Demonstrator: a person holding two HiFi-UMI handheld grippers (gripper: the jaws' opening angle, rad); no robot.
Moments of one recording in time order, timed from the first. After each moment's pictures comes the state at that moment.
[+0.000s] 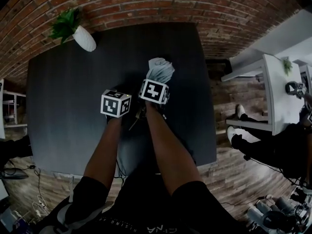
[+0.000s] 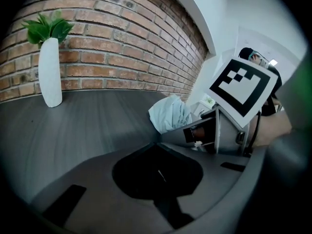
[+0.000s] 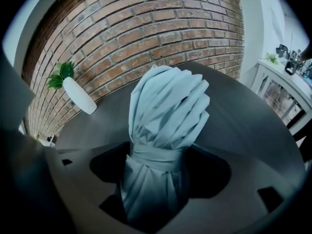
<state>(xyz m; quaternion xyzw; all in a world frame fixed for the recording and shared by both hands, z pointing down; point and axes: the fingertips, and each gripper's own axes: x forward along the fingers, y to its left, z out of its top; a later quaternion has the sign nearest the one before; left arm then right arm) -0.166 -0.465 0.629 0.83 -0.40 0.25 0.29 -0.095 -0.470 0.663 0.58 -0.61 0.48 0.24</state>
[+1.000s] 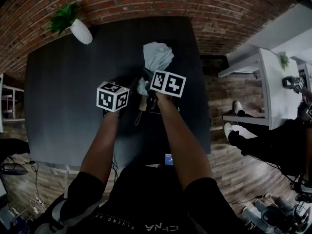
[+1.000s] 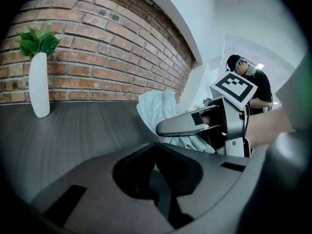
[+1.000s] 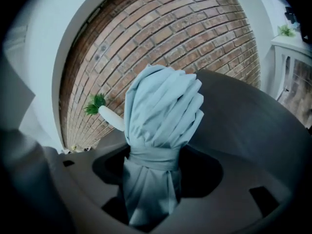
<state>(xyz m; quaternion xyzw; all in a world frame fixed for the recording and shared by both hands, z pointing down) -0.124 -0.446 0.589 0.87 -0.37 0.20 0.26 -0.065 -0.475 0.603 0.49 -0.73 0.47 0.11</state>
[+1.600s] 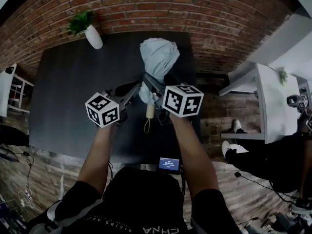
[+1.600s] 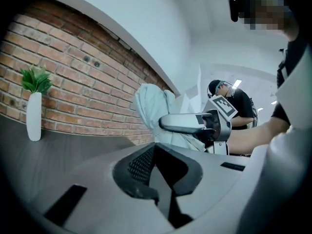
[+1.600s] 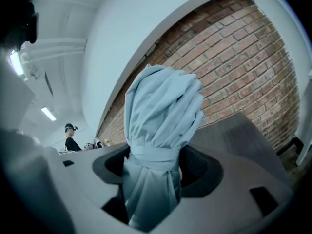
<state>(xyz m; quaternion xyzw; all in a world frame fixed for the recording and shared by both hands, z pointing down) -0.080 -0.369 0.453 0.92 -0.34 0.03 0.17 -0.034 -0.410 0.432 0.37 -0.88 0.30 0.01</state>
